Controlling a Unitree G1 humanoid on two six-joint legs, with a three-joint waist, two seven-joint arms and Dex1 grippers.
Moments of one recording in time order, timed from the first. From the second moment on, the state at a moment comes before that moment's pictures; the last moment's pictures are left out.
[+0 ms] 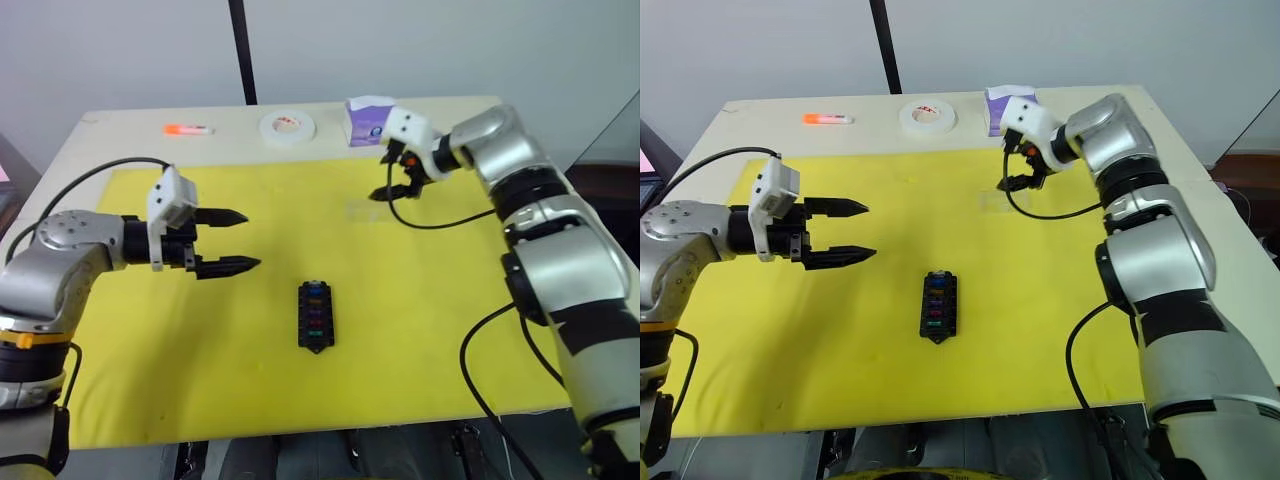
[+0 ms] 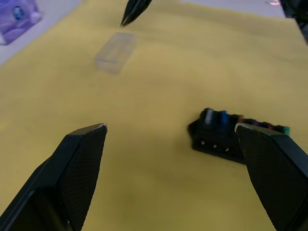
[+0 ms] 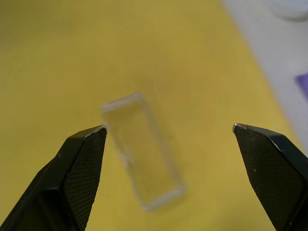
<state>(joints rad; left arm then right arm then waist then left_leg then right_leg) -0.48 0.87 0.06 -0.20 -0.57 0.61 -1.19 -1.45 -0.45 0.38 1.28 -0.19 0.08 1.16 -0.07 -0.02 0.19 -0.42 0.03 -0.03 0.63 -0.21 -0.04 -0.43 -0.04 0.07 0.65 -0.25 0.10</state>
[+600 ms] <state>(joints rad) -0.30 0.91 0.20 -0.38 -0.63 0.69 -1.05 -1.38 -0.36 0.34 1.38 -0.33 0.08 0.97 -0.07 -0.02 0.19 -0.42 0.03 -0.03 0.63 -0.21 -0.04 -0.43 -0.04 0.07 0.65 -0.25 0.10</state>
